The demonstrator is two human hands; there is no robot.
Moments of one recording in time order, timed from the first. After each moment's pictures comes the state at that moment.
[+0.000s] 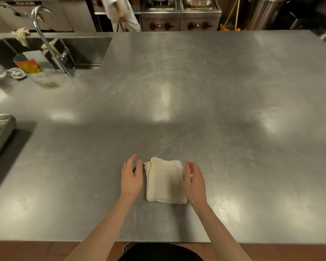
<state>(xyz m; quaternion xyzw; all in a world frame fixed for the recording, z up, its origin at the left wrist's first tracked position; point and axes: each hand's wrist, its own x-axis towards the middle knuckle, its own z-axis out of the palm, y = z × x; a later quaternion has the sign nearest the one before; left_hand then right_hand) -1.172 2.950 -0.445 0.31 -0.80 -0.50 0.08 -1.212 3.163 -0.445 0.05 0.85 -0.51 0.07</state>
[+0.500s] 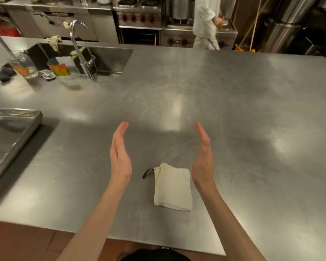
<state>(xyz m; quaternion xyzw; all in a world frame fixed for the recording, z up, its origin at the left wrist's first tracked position) -1.170 2.916 -0.311 0.19 -0.69 -0.63 0.32 -1.226 3.123 -0.283 -0.13 0.72 -0.68 0.00</state>
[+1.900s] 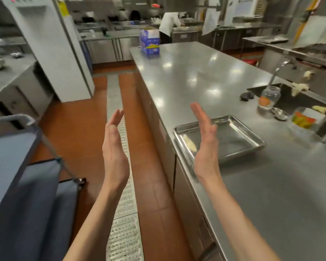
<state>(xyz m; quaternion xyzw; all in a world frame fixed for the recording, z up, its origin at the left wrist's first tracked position) -0.656 2.633 -0.156 0.45 -0.53 -0.24 0.68 -0.851 2.632 -0.146 -0.58 0.38 -0.65 0.31</state>
